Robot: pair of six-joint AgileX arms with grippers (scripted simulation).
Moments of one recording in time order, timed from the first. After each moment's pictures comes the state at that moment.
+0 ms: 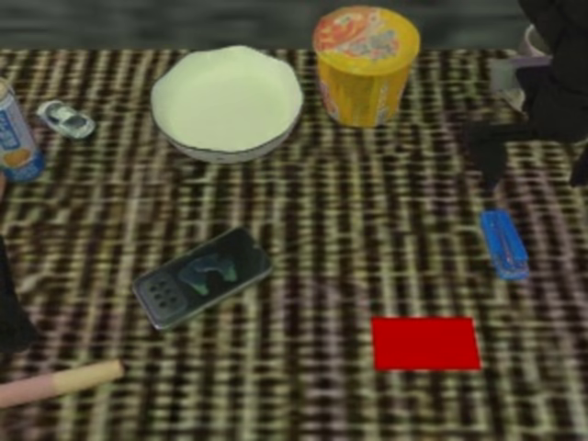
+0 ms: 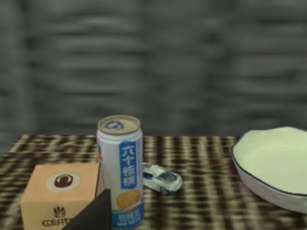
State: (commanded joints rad) left arm 0.00 0.00 0.00 0.00 0.00 0.00; right arm 0.21 2.13 1.76 -1.19 0.00 0.11
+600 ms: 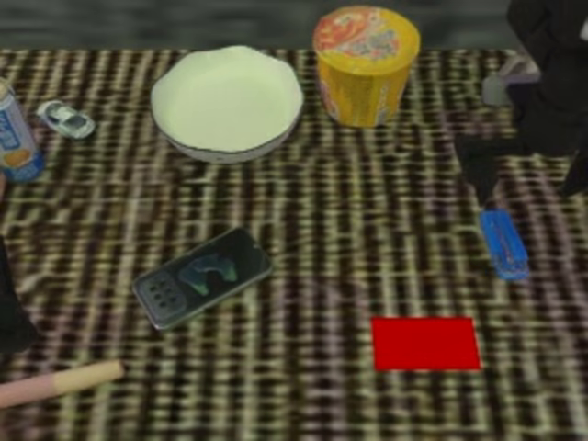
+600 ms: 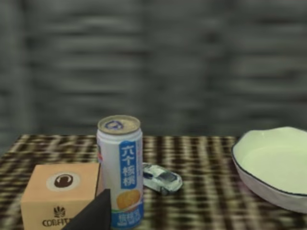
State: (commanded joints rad) left arm 0.00 0.00 0.00 0.00 0.00 0.00; right arm 0.21 2.17 1.73 -1.13 0.00 0.11
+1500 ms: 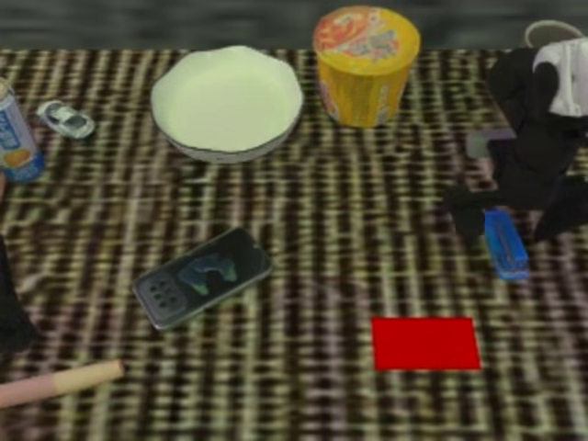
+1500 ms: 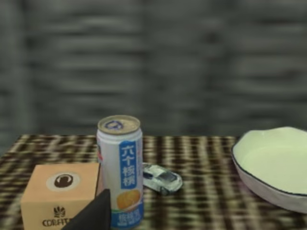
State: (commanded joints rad) left arm 0.00 0.00 0.00 0.00 0.00 0.00; right arm 0.21 2.26 1.56 -0.87 0.00 0.11
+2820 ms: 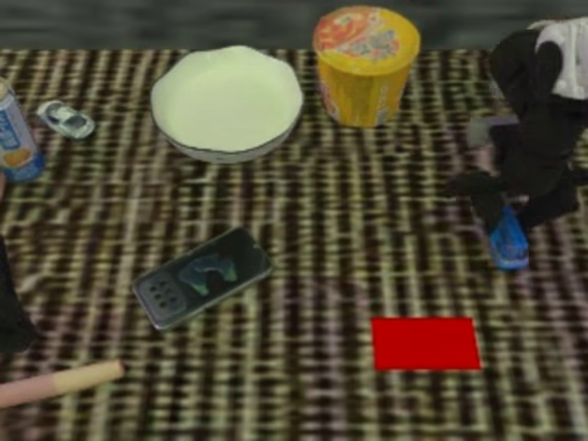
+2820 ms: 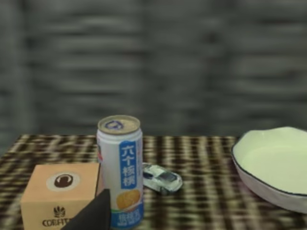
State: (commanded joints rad) left arm 0.00 0.00 0.00 0.00 0.00 0.00; right arm 0.21 2.24 1.62 -0.94 0.00 0.12
